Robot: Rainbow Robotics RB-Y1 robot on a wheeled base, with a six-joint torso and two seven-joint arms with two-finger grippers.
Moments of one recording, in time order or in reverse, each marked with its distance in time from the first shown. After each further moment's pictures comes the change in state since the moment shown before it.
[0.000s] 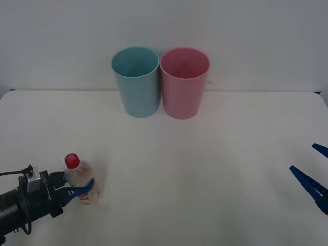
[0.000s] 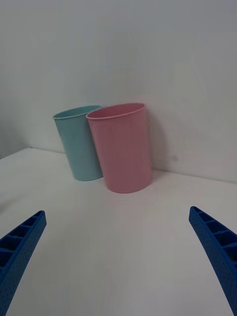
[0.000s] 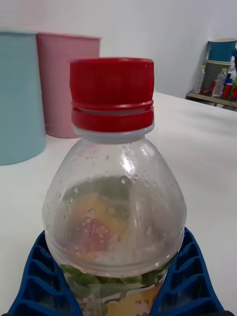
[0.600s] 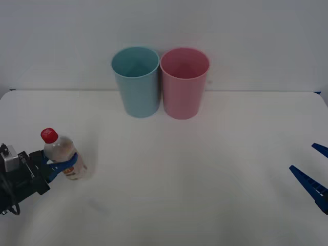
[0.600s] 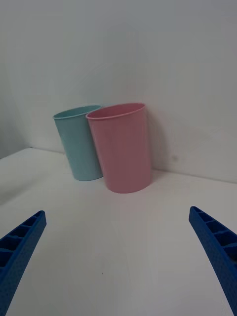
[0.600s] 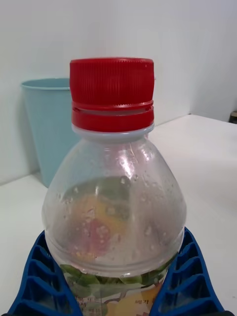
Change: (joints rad) right arm 0.000 0.000 0.000 0.000 0.000 0.000 0.000; left arm -0.016 0.020 0.075 -0.068 0.083 0.113 0.046
